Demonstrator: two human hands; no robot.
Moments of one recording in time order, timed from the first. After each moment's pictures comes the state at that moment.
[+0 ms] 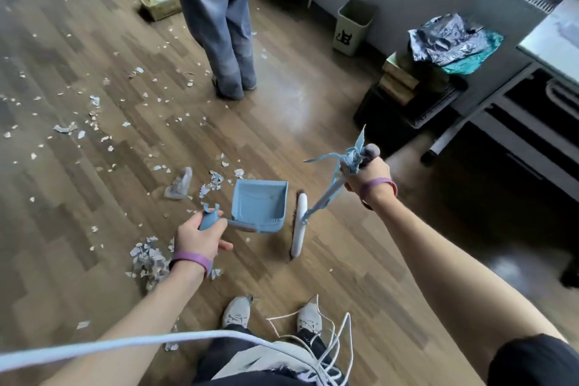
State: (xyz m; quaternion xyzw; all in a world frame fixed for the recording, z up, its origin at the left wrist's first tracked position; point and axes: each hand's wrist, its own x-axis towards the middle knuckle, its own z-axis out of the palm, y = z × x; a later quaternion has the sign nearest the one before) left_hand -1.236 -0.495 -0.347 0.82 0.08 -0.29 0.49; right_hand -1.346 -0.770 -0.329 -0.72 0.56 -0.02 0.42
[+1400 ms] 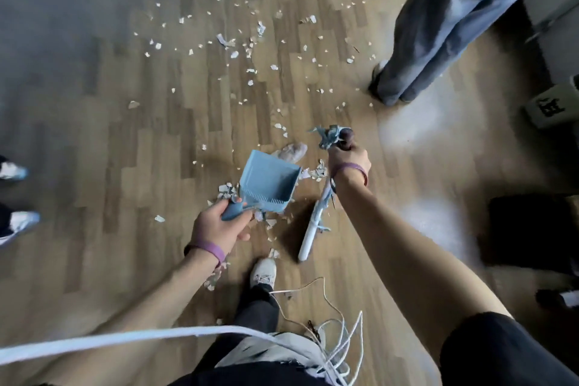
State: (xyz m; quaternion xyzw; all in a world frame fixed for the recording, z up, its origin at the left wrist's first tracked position) left_hand -1.030 -0.276 -0.386 0.77 0.26 -0.22 0.53; right_hand -0.941 -0.493 -0.376 -0.76 0.45 0.10 0.45
